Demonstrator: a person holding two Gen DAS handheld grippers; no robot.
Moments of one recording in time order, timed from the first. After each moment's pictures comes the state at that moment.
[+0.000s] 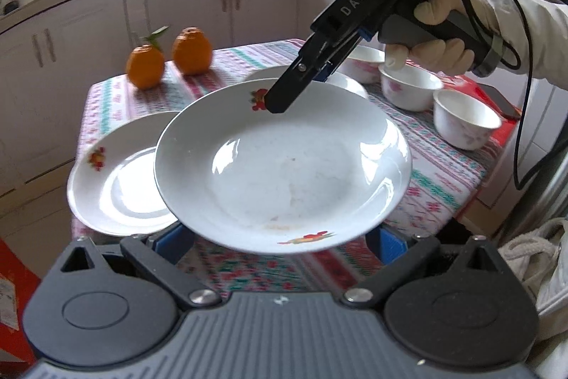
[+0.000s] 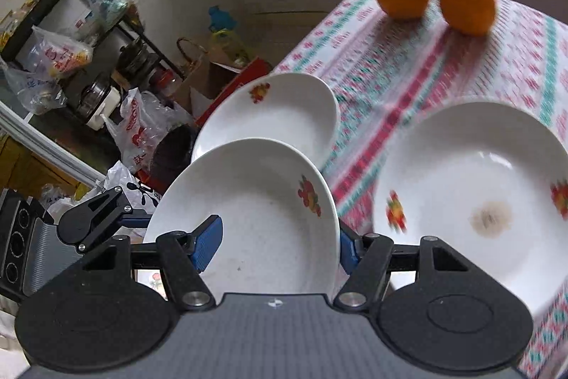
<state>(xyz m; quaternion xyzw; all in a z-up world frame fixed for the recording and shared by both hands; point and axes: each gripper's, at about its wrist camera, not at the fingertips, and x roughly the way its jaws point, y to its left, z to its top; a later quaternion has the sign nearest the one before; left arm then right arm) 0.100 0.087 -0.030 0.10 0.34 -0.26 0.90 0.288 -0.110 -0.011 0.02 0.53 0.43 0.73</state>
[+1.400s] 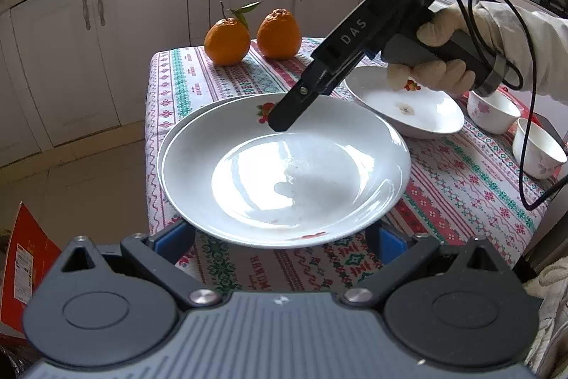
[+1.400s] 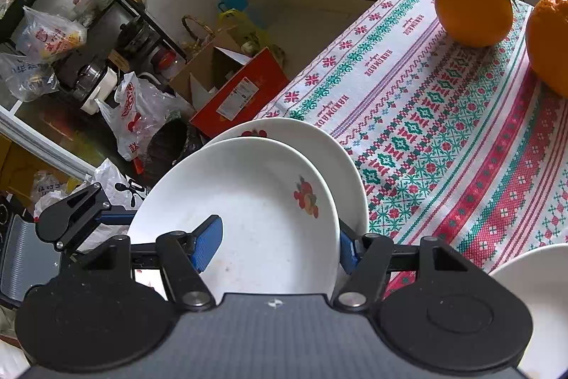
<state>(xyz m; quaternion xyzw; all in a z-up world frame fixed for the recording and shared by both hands) 0.159 0.156 -0.047 0.05 0.36 -0.20 0.91 0.370 -0.013 -0.047 -0.01 0.55 0.45 0.70</state>
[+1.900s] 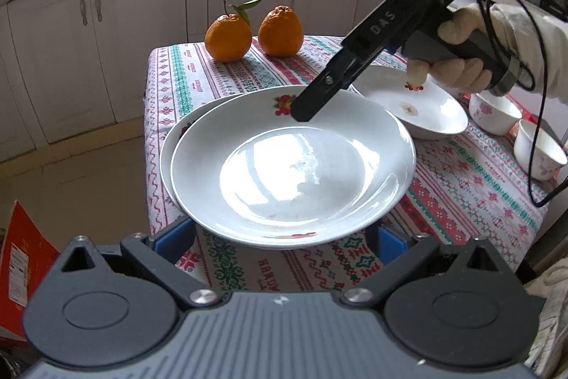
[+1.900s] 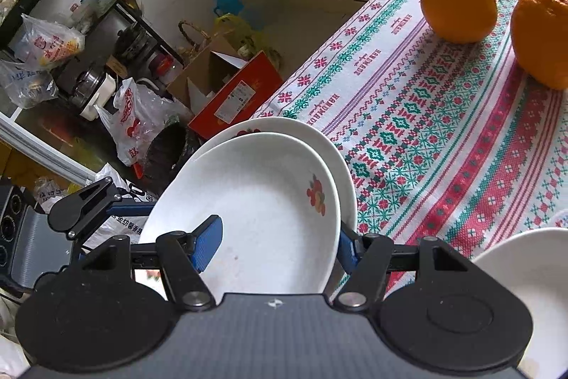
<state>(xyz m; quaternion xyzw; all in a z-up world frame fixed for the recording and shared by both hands) 0.166 0.161 -0.053 0.05 0.36 -0.20 0.91 0.366 -0.028 -0.040 0.00 0.54 0.45 0.71</state>
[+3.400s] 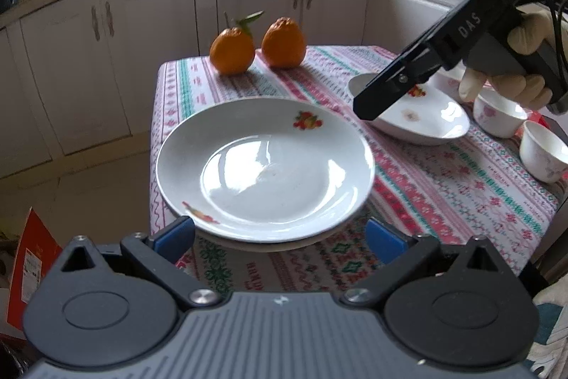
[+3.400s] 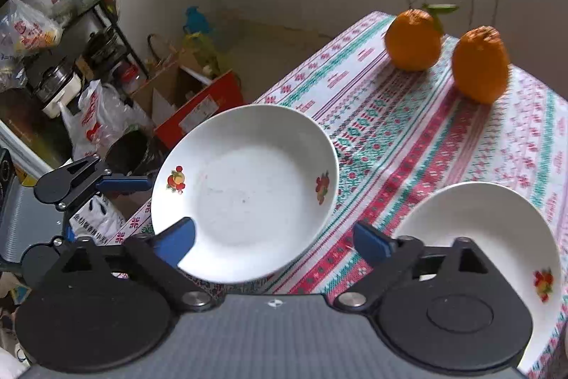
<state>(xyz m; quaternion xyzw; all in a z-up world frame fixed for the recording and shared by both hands) 0.147 0.145 -0.046 0.06 0.34 -0.18 0.92 0.294 -0.054 -0.001 -0.07 0.47 0.38 0.79</state>
